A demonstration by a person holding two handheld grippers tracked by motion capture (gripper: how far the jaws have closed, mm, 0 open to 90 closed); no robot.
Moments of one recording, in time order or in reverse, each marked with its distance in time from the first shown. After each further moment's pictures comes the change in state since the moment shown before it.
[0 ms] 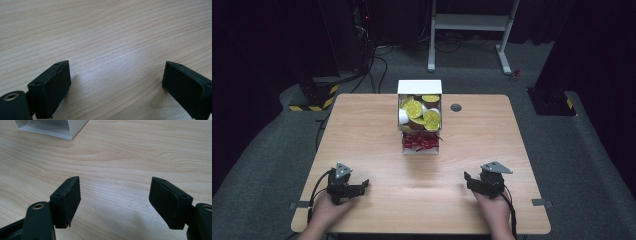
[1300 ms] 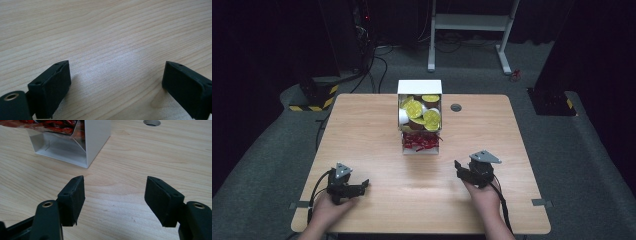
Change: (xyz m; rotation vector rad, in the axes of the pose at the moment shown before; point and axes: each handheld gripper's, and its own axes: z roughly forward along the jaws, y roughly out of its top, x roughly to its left) left arm 0.000 0.000 0.000 0.000 0.000 0.000; right arm 0.026 0.039 0.009 -0.061 0.007 -0.042
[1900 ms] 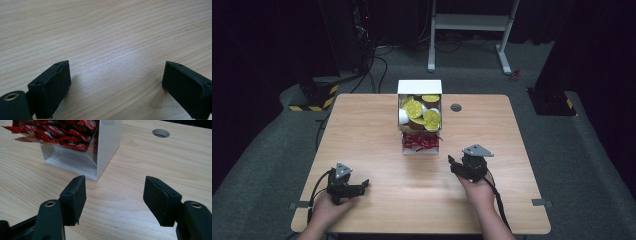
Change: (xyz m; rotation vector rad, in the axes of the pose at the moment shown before) left arm 0.000 0.000 0.000 0.000 0.000 0.000; right arm 0.014 0.022 0.008 -0.009 0.024 -0.032
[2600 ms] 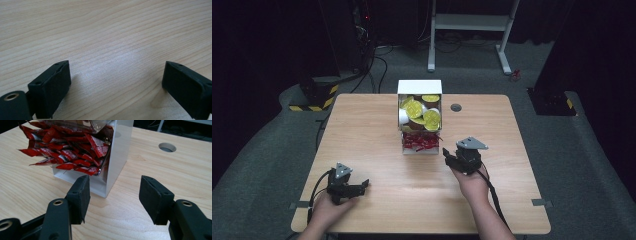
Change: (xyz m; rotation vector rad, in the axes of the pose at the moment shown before) left arm 0.000 0.000 0.000 0.000 0.000 0.000; right arm 0.011 0.025 0.005 -0.036 0.019 -0.017
